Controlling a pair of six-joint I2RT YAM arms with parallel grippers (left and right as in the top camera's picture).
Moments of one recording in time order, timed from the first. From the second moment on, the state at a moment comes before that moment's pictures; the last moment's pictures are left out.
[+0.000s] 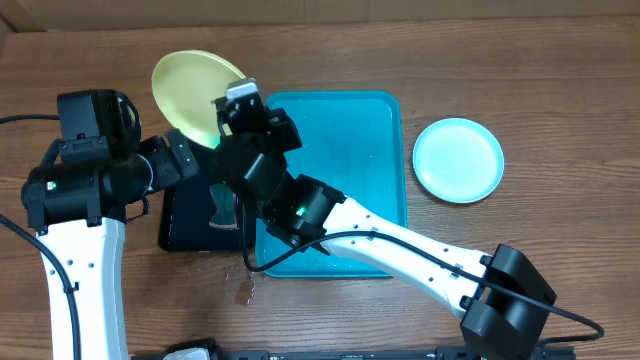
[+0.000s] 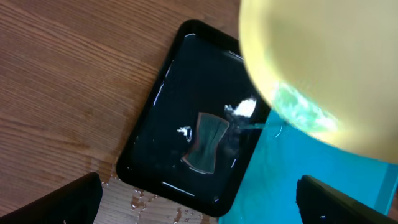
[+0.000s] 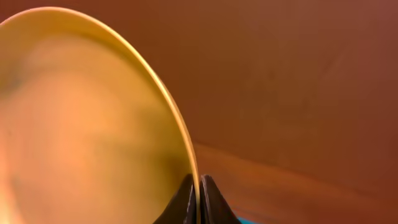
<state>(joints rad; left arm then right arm) 0.15 1.29 1.45 -1.21 0.01 -0.31 1.03 1.90 1.58 0.03 0.89 0.01</state>
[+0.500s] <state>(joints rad) 0.15 1.29 1.45 -1.21 0.01 -0.31 1.06 1.90 1.58 0.41 0.92 -0.52</state>
